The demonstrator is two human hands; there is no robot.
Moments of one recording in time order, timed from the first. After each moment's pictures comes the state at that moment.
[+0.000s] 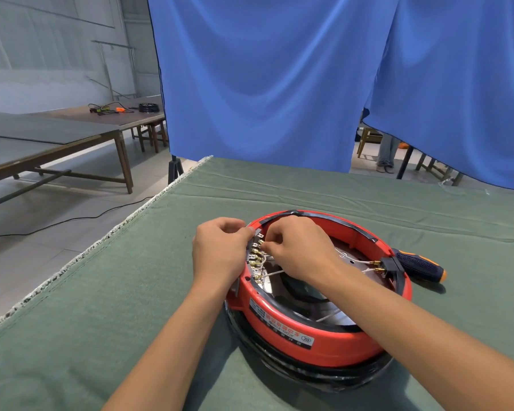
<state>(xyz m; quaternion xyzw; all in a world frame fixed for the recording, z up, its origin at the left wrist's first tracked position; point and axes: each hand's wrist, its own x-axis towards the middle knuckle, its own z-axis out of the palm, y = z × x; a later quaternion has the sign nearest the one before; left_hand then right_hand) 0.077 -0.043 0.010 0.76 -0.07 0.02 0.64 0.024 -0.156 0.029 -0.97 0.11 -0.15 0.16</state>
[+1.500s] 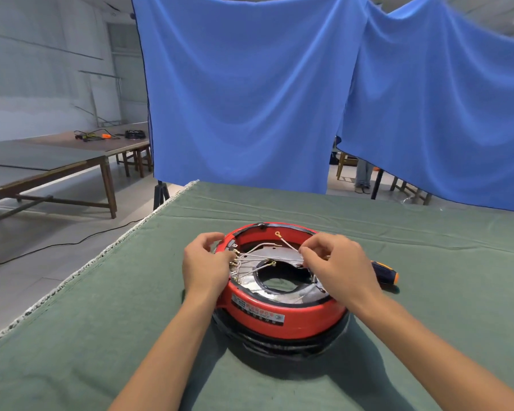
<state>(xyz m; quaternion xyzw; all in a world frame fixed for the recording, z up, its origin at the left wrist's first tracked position) 0.064 -0.039 0.009 0.73 -0.07 0.02 0.68 -0.061 -0.191 0.037 -0.90 0.17 -0.30 0.26</state>
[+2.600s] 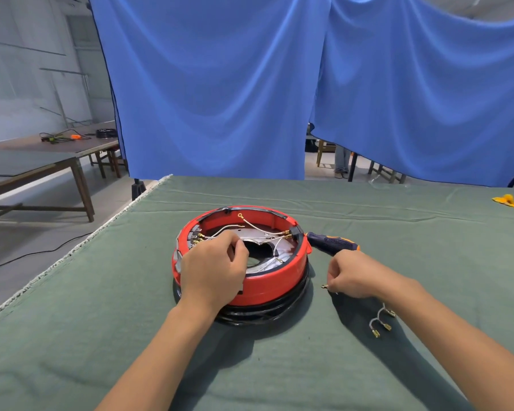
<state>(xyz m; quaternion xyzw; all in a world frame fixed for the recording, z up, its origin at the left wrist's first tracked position) 0.006 -0.057 0.005 0.80 -0.35 0.25 0.42 -0.111 -0.262 0.015 -0.95 0.29 0.04 0.13</state>
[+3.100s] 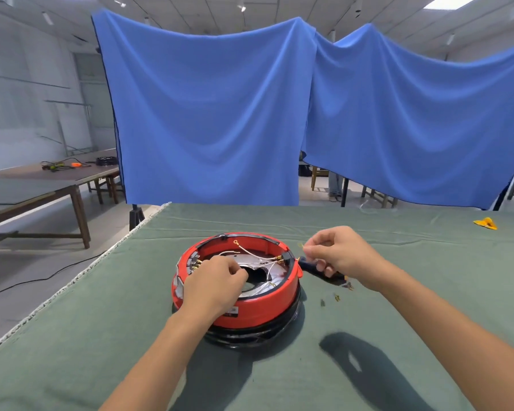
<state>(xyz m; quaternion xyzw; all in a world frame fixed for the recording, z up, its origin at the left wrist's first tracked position) 0.004 -0.060 0.034 0.90 -0.30 0.05 0.32 -0.121 -0.237 0.084 -0.84 0.19 -0.18 0.48</state>
